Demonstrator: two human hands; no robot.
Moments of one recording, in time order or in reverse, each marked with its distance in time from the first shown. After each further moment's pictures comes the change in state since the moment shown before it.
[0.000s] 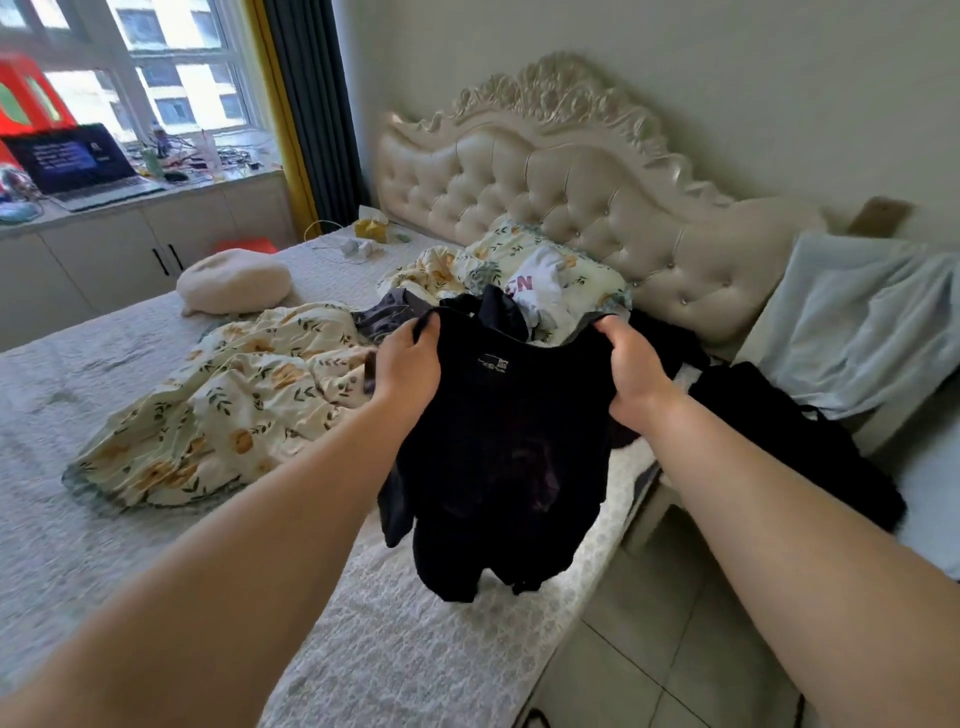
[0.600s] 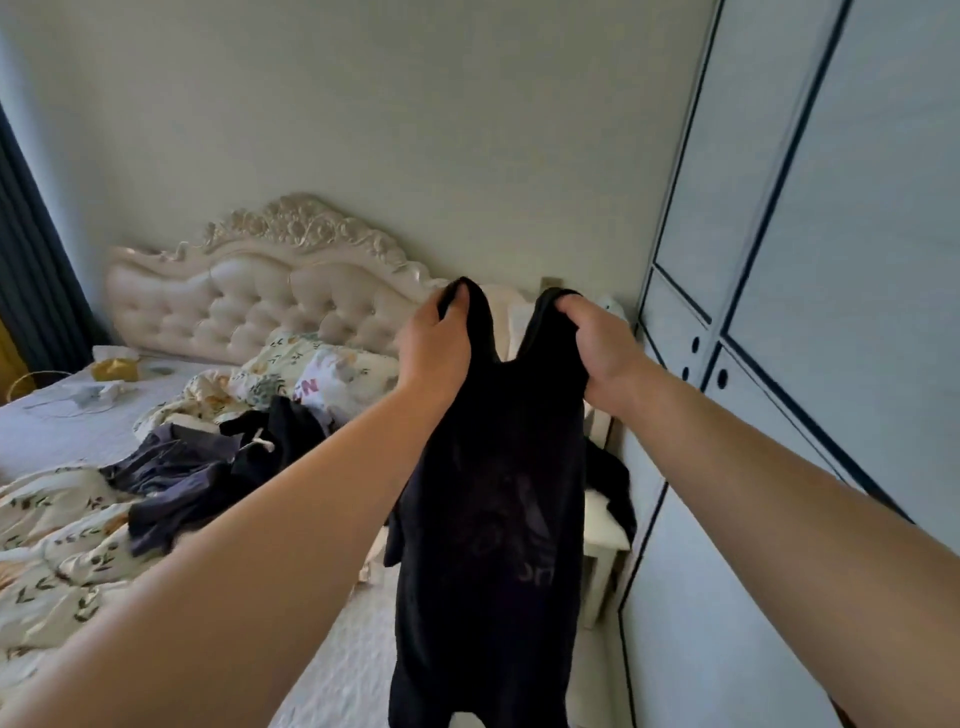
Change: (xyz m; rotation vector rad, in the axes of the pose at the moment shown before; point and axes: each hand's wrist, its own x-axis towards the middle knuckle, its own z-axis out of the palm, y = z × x) left_hand -0.181 0.203 0.107 -0.317 -0.455 0.394; right_hand -0.230 -0.140 -0.095 -0.082 0.426 -0.351
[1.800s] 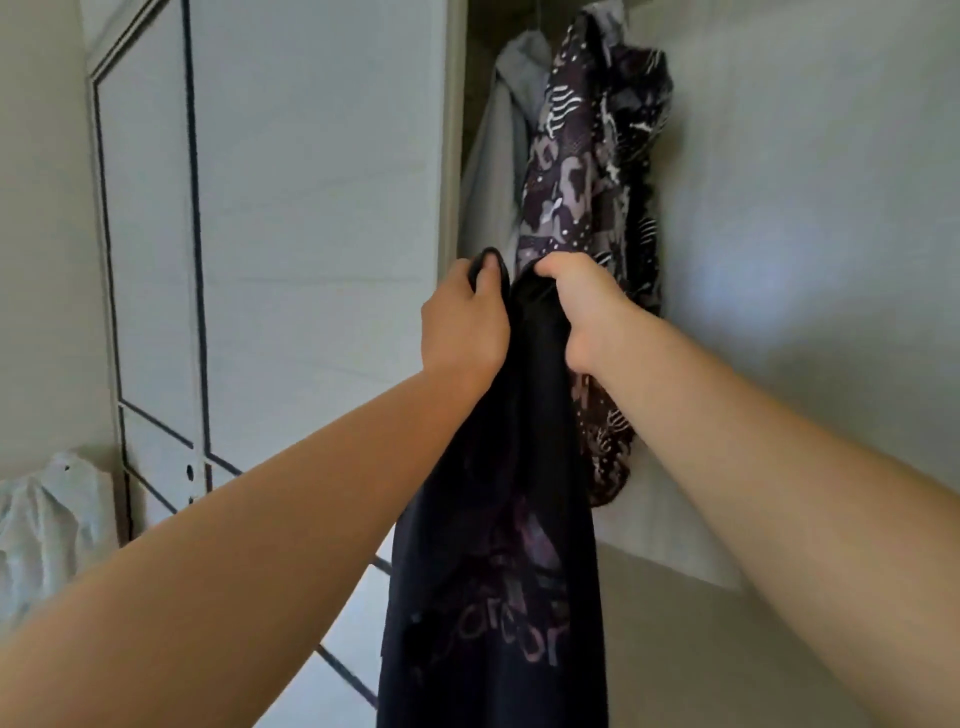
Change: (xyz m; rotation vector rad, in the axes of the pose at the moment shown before) left_hand -0.251 0.279 0.193 -0.589 -0.874 0.401; right_hand -0.333 -0.219 -0.161 -0.151 1.232 -0.302
